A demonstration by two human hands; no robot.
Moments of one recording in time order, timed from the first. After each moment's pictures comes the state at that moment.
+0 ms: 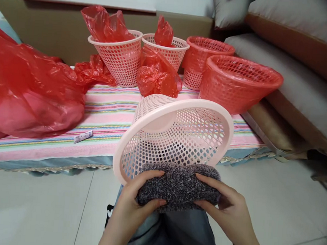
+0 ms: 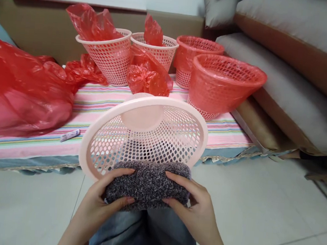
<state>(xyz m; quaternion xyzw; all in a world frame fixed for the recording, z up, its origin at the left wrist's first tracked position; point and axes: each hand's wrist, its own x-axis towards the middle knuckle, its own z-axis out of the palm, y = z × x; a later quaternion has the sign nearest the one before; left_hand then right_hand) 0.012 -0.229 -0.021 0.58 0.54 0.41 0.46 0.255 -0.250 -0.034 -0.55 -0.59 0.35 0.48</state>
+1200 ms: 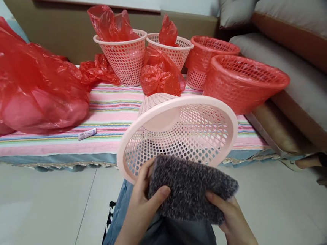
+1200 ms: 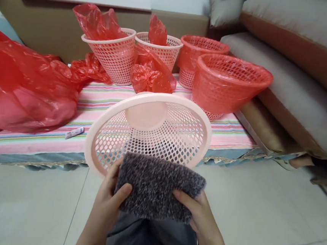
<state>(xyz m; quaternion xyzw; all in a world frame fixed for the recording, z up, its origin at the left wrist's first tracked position) 0.040 -0.236 -0.025 0.43 0.50 0.52 0.54 0.248 -0.256 -0.062 -0.55 -0.28 0.59 0.52</state>
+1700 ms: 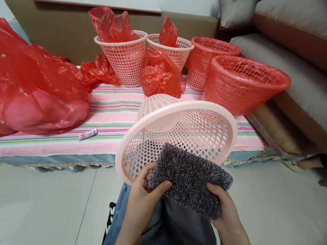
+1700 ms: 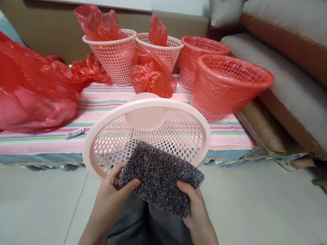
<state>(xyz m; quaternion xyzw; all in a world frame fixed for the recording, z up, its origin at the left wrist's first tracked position) 0.045 -0.223 -0.028 0.37 0.52 0.52 0.57 0.237 -0.241 -0.065 -0.52 -0.19 0.62 0.56</state>
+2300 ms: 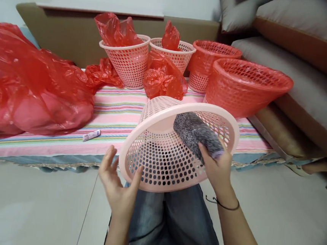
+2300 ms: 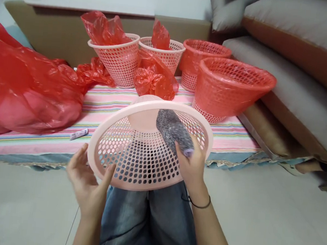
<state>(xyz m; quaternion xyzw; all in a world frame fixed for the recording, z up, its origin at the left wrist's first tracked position) 0.010 -0.211 -0.043 0.46 0.57 0.66 0.15 0.238 -0.152 -0.033 -0.57 -0.58 0.20 0.55</state>
